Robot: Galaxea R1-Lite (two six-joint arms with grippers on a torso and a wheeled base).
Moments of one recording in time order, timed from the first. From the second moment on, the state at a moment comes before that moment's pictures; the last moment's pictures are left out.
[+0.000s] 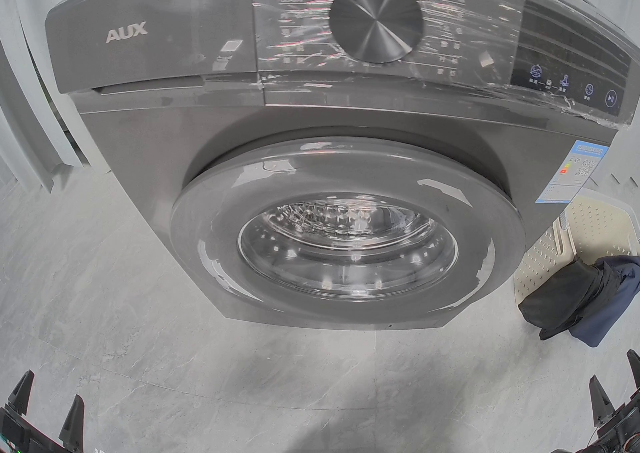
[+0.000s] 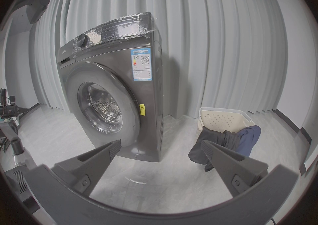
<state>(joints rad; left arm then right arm) 0.00 0.02 -0.02 0.00 0.01 -0.03 0.00 0.02 -0.02 0.00 0.03 0.00</state>
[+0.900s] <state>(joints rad) 0.00 0.02 -0.02 0.00 0.01 -0.02 0.00 0.02 -0.02 0.00 0.03 0.00</state>
